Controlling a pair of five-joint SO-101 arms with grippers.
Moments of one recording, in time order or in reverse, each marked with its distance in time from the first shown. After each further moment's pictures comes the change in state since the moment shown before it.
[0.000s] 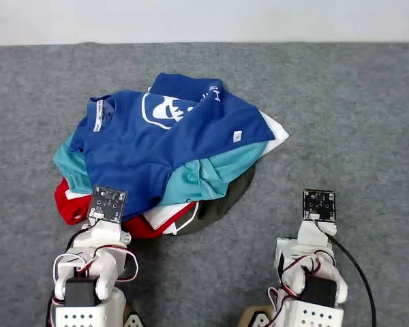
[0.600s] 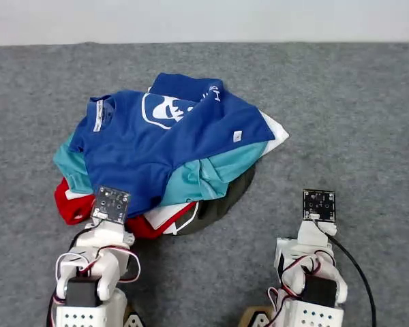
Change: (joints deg) left arm 3.0 0.0 0.0 -0.1 0.0; right arm 0.0 0.0 0.0 0.0 0.0
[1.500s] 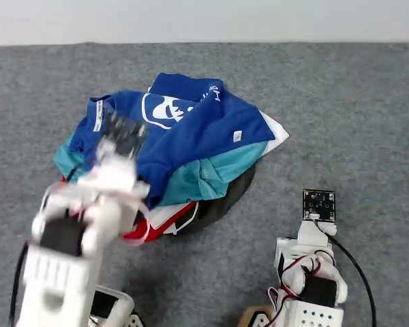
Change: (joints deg) left arm 14.2 55.6 -65.4 11.4 4.4; right arm 0.0 0.0 0.0 0.0 0.0
